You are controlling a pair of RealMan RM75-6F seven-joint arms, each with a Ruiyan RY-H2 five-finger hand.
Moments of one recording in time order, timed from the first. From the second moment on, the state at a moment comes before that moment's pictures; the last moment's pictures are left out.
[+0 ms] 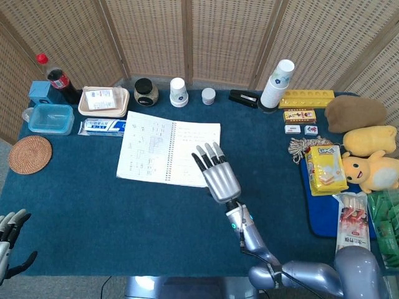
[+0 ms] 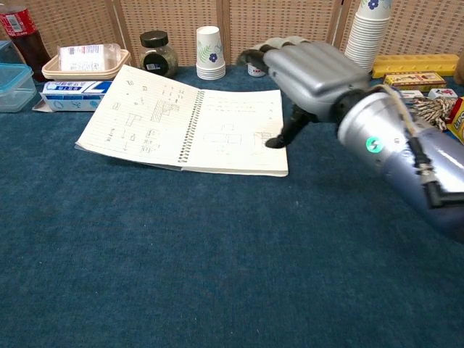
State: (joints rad) left arm 0.11 -1.15 0.10 -1.52 1.64 1.57 -0.12; right arm 0.74 -1.82 0.21 -1.49 -1.22 1.30 -0.71
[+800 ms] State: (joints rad) left arm 0.11 -1.12 0.09 -1.58 1.54 1.52 -0.02; right arm 0.23 -1.53 -0.12 -1.64 -1.40 1.70 -0.58
